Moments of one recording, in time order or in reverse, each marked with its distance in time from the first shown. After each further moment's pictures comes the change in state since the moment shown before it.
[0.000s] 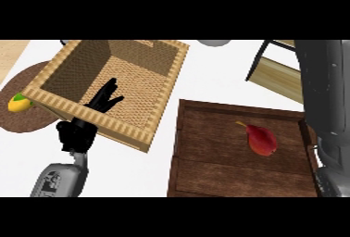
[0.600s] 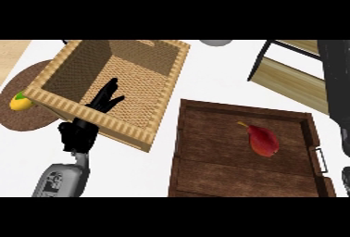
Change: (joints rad) left arm 0.000 -0.013 0.000 -0.003 -0.015 0.003 -0.005; right arm 0.025 -0.124 -0.039 0.234 0.003 -0.173 -0.139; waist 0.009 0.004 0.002
